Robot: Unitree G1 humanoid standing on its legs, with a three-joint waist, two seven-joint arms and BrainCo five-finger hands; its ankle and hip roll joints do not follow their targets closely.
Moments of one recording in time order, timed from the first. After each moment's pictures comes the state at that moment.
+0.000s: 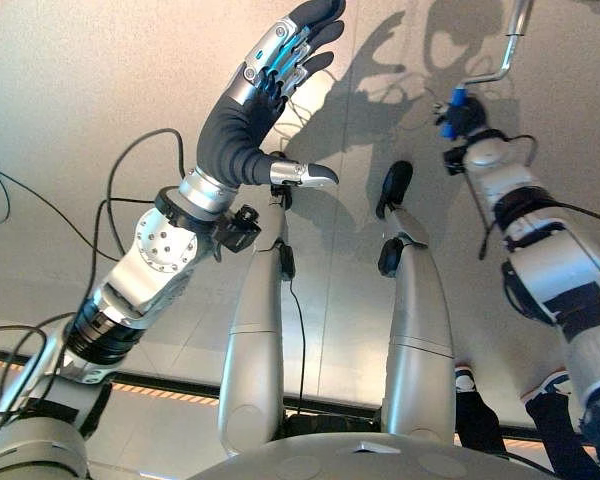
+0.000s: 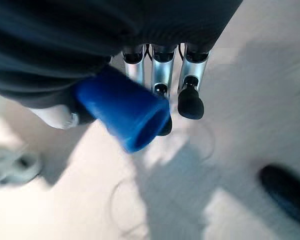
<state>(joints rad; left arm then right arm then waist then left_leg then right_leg) -0.51 0.68 -0.39 -0.43 -0.53 -0.30 0.10 -1.21 -0.44 0.63 1.18 0.18 -0.02 -0.18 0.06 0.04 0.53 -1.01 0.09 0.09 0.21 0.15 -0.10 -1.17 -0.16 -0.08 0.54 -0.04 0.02</state>
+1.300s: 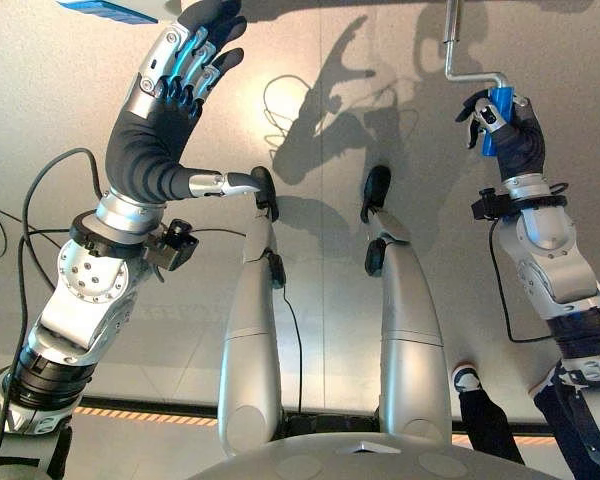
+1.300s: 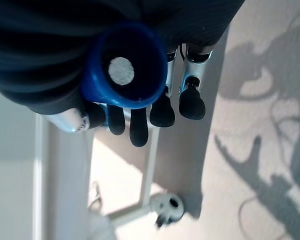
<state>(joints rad) -0.25 0.83 -0.12 -0.53 -0.54 -0.36 0.02 -0.40 -0.71 0.11 0.17 0.43 -0.26 -0.23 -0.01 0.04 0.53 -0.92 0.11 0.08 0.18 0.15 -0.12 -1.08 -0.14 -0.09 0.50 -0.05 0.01</state>
